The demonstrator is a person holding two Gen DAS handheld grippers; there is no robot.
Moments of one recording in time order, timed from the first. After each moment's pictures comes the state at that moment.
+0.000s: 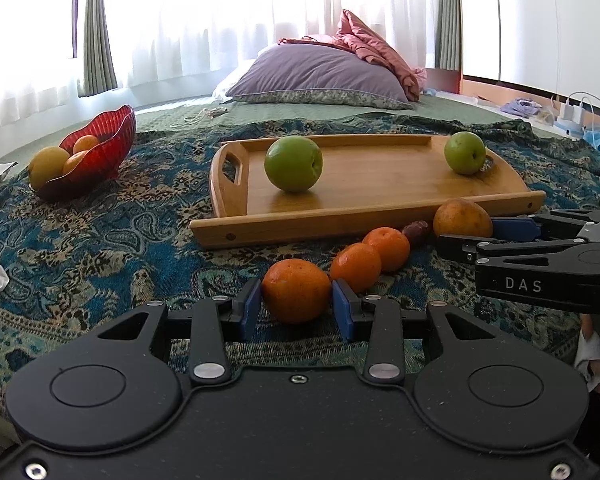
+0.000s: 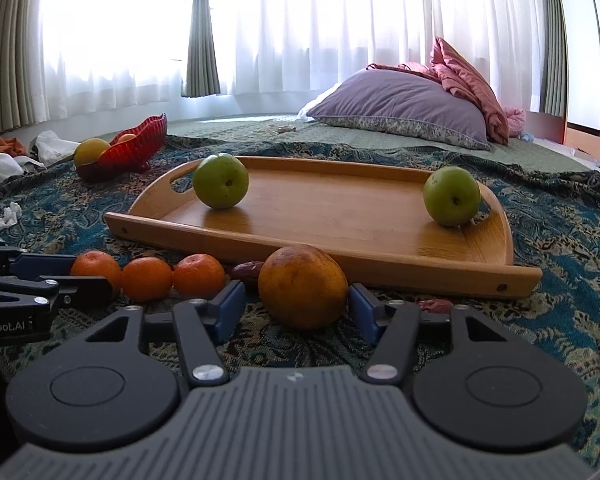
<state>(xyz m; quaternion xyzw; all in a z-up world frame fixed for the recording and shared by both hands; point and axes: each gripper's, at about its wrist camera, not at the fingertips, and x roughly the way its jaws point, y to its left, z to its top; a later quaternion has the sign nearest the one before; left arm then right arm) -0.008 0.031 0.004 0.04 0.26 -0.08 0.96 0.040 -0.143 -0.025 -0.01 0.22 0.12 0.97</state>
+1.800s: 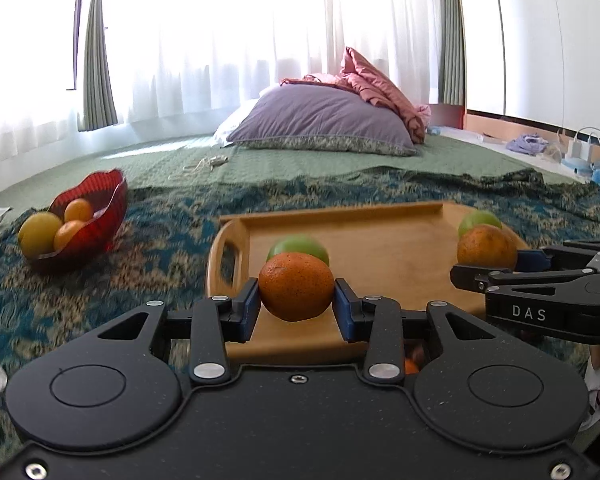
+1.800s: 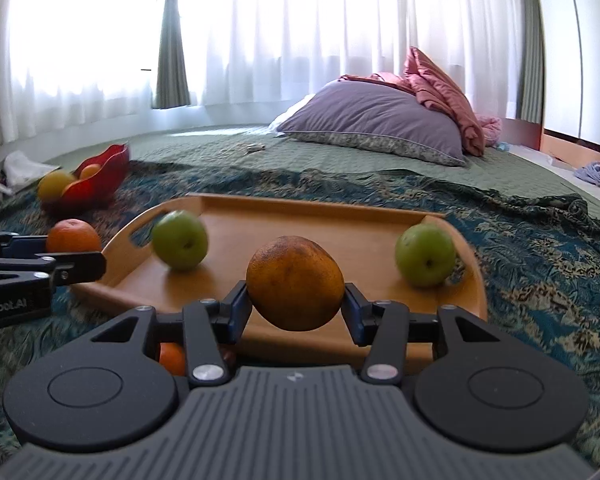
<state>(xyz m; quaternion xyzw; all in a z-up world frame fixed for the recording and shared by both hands) 0.051 0.019 0.061 0.04 0.21 -0.08 0.97 0.081 -0.150 0.017 0.00 0.22 0.07 0.97</state>
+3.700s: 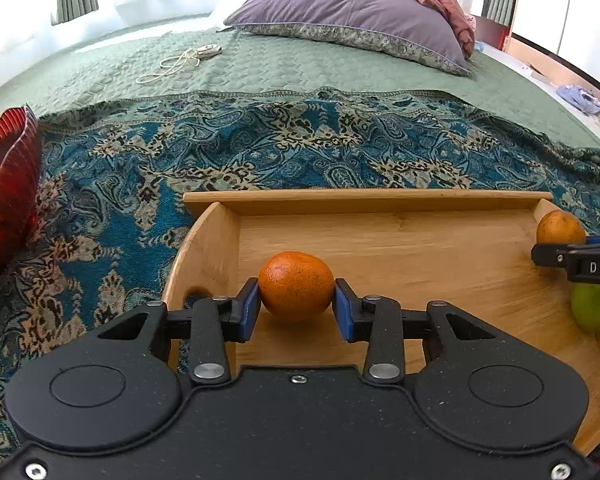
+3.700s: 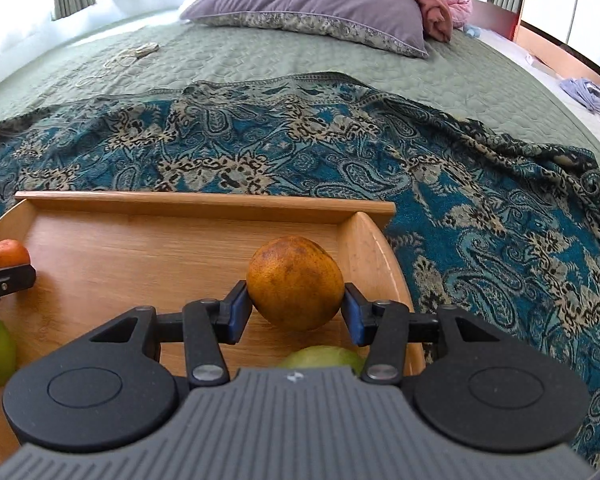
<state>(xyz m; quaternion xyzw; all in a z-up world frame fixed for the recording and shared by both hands) 0.297 0.014 0.032 0.01 0.40 -0.06 0.91 0.297 -0.214 0.015 0.01 0.43 -0.02 0.90</state>
